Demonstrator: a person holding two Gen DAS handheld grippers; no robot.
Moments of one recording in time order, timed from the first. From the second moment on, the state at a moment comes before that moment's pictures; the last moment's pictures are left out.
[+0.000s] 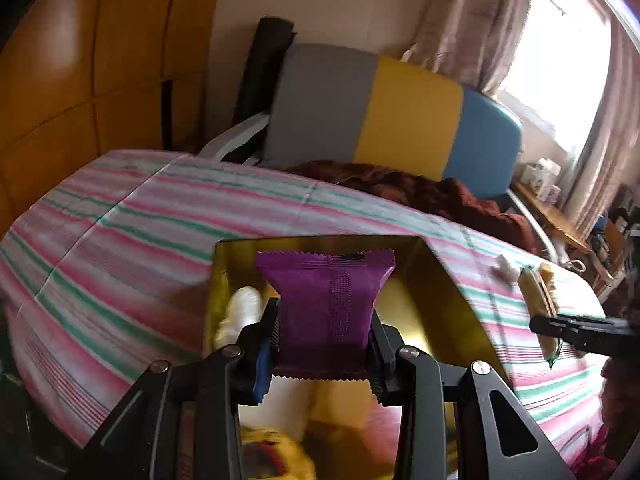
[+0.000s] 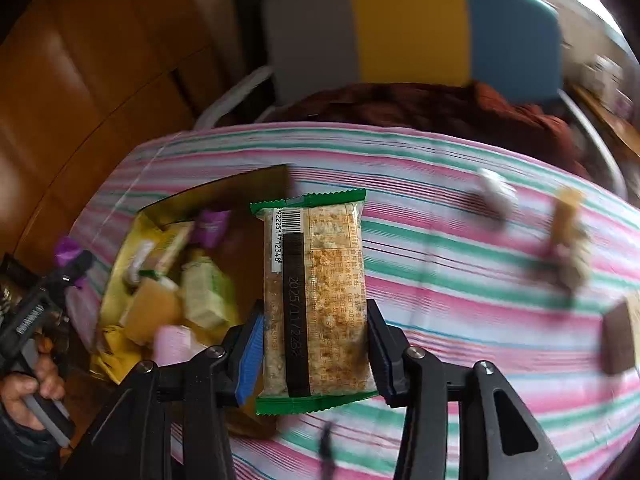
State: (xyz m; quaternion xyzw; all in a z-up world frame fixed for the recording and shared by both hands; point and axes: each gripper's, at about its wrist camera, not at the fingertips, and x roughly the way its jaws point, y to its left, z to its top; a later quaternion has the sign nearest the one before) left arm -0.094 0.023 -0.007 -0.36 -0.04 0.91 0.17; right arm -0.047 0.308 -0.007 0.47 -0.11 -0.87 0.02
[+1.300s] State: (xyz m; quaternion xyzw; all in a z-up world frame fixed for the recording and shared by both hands) left arm -0.050 0.034 0.012 -0.32 0.00 0.93 0.17; right arm -0.049 0.236 -0.008 0.45 -0.09 -0.89 0.00
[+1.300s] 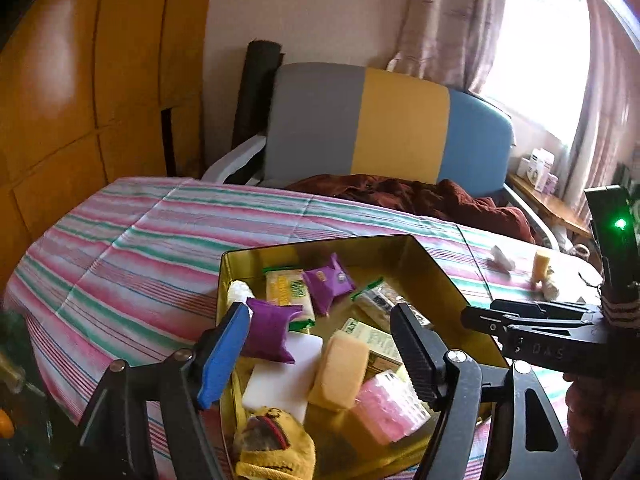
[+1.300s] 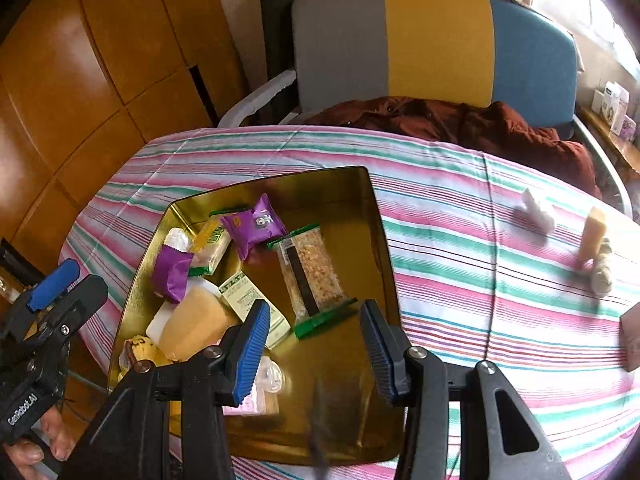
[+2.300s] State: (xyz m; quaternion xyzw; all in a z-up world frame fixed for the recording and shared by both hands) left arm -0.008 0.122 0.015 -0.31 0.10 0.91 0.26; right arm -0.006 0.340 -0.001 0.43 -0.10 -0.90 -0.08
